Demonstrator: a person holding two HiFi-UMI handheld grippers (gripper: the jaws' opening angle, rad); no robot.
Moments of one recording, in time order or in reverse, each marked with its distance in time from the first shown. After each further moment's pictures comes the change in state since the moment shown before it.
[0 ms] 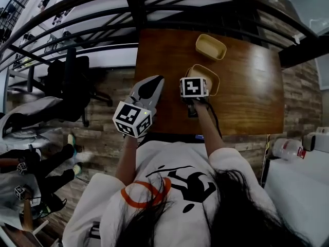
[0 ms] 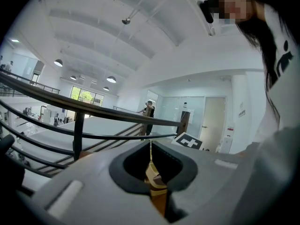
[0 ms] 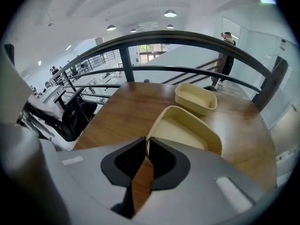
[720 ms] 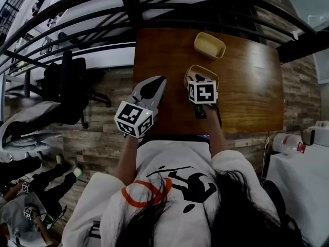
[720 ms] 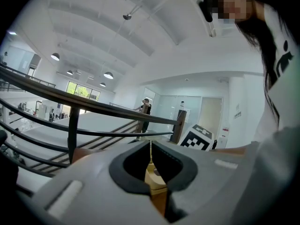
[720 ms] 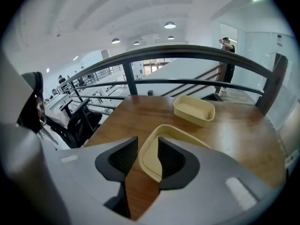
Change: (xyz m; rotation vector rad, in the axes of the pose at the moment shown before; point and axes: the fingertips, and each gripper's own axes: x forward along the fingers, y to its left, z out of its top) left arm 0.015 -0.002 -0.011 -0.015 0.027 -0.061; right arm -0.028 -0.018 0.015 0.007 -0.140 0.057
